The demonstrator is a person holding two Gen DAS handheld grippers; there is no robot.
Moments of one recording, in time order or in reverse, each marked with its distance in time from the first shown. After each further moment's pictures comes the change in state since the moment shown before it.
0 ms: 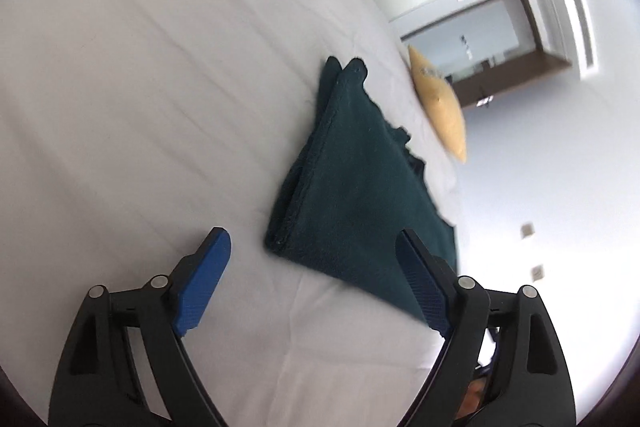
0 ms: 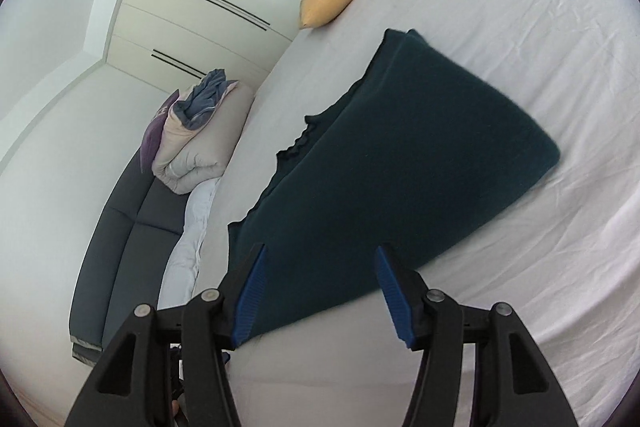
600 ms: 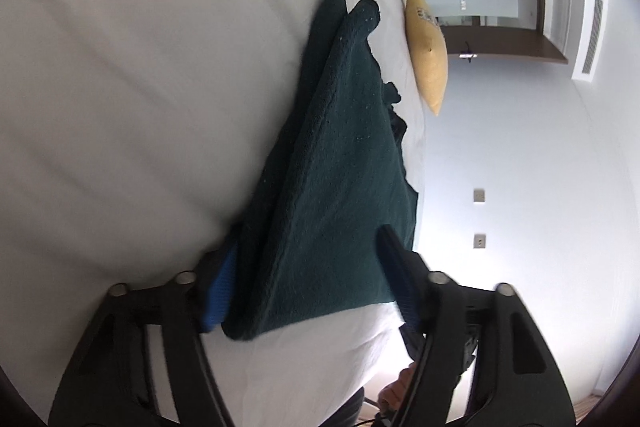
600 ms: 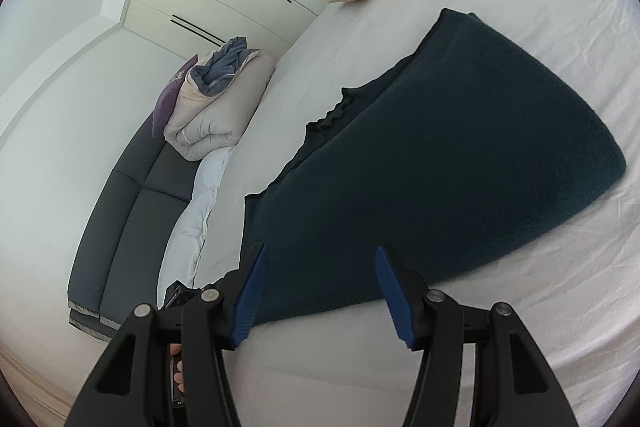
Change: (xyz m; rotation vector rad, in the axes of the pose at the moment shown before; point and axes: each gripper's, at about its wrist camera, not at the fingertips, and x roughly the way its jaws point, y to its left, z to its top) left arm 0.076 0.023 0.068 -0.122 0.380 -0.144; right arm 0.028 0.033 0.002 -0.095 0.086 0.021
